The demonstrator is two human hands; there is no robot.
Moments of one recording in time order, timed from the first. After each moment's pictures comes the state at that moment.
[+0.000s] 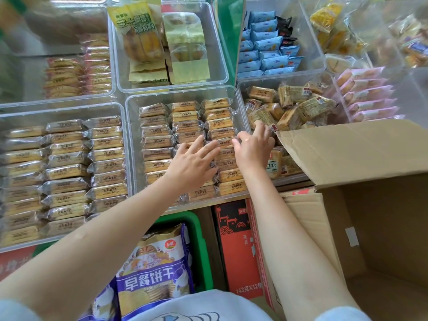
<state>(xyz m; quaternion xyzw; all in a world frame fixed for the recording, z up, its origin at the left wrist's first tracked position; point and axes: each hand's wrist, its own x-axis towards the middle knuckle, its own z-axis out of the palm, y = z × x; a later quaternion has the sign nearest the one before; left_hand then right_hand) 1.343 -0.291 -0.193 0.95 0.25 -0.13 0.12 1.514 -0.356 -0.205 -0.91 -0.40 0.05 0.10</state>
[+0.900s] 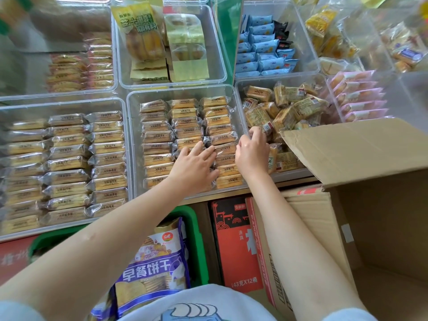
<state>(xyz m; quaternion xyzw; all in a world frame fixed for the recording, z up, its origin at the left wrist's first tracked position) 1.346 -0.317 -0.182 0.94 0.27 -0.18 0.12 1.511 -0.384 -0.200 -0.88 -0.46 0.04 0.10</state>
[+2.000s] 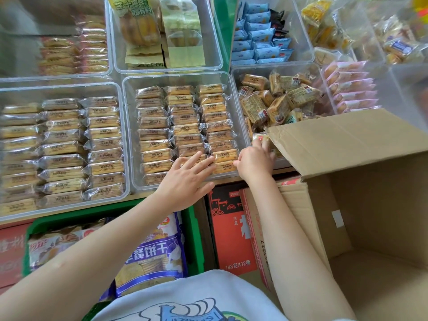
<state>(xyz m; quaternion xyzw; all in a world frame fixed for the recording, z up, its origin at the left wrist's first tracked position) 1.292 -0.366 -0.192 0.95 0.23 -0.10 0.20 1.492 -0.426 -0.163 -0.89 -0.40 0.20 -0.09</state>
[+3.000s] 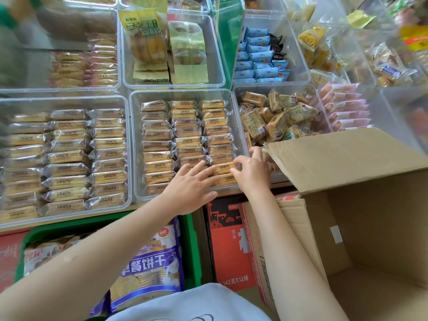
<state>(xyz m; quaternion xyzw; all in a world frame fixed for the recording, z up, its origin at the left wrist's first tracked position) 1.308 -0.356 -0.182 0.94 0.22 -0.14 0.21 1.486 -0.429 -0.156 -0.89 -0.42 0.16 0.04</state>
